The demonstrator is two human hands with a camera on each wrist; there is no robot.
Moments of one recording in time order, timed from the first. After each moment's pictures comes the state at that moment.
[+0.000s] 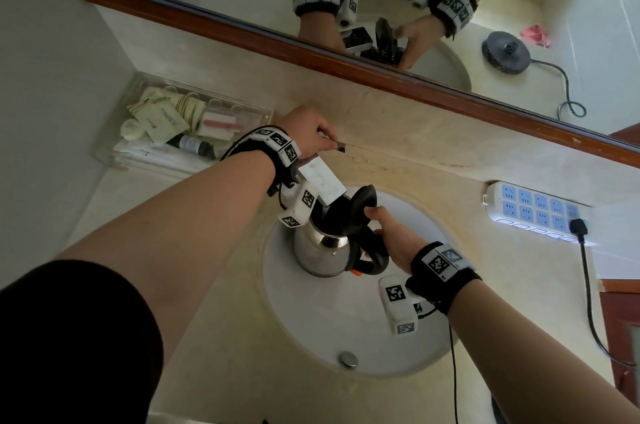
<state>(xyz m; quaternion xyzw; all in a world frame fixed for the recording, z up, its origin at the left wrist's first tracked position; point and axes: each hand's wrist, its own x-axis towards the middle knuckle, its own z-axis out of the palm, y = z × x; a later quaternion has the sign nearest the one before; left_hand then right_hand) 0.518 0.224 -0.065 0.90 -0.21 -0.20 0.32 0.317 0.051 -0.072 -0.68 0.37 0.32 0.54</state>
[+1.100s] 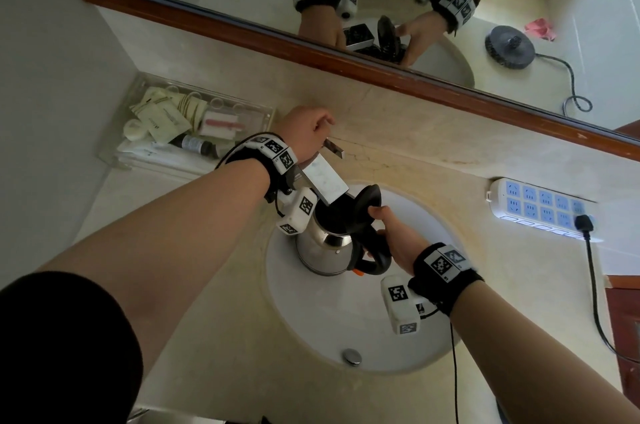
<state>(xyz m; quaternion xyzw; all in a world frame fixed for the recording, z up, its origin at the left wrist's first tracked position) 0.502 0.231 -0.056 0.90 -0.19 -0.16 0.37 0.313 0.052 -0.076 -0.67 0.38 0.29 0.57</state>
